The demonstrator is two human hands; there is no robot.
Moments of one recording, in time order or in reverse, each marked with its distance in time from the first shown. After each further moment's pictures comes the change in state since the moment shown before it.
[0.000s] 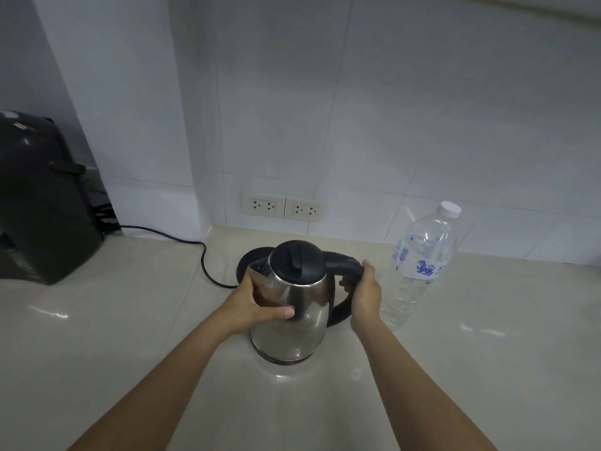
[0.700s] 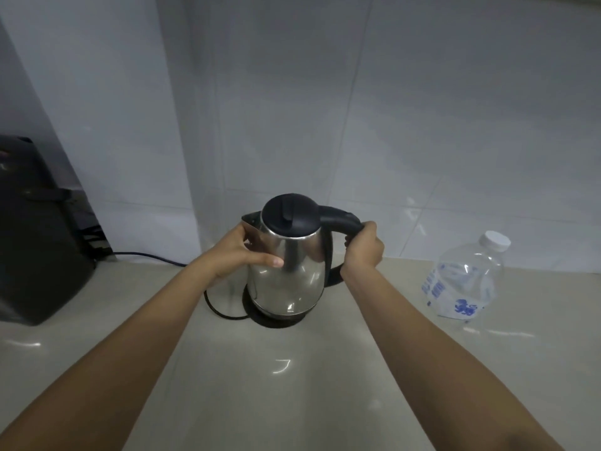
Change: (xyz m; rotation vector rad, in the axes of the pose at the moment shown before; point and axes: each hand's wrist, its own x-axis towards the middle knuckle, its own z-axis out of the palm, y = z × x) left_hand 0.094 0.067 -0.097 0.051 0.021 0.094; right_hand 0.050 -0.091 0.097 0.201 0.161 -0.043
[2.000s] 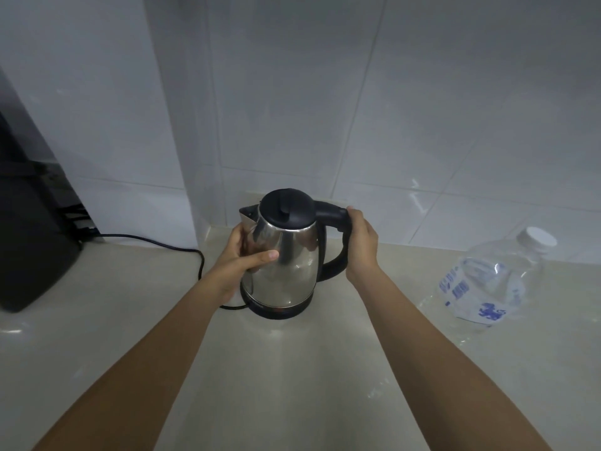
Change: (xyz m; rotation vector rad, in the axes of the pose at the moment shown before) left_hand 0.022 -0.067 0.032 -0.501 0.053 0.000; right_hand 0.036 0.039 0.010 -0.134 -0.293 -0.085
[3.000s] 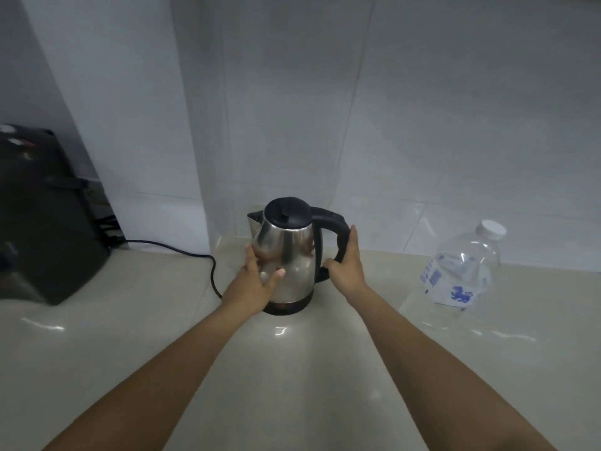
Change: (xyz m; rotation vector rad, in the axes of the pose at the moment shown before) left_hand -0.039 -0.020 0.022 0.870 0.199 -0.045; right_hand -0.033 0.028 -0.030 -0.426 -0.280 -0.222
